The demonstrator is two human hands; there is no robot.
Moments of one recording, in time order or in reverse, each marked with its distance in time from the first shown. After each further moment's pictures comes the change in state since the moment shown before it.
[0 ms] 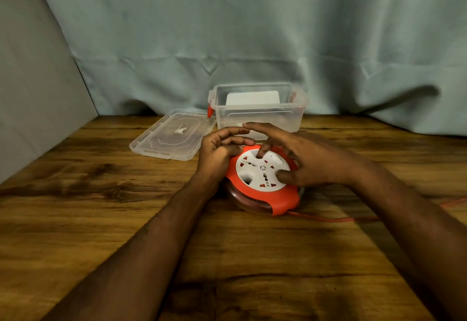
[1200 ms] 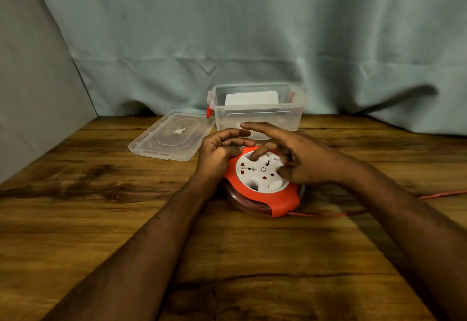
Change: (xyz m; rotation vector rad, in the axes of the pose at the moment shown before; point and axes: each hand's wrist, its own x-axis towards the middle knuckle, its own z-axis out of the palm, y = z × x) left_hand 0.000 0.000 0.000 -0.008 -0.046 0.005; right_hand 0.007 0.013 0.013 0.173 0.040 -0.061
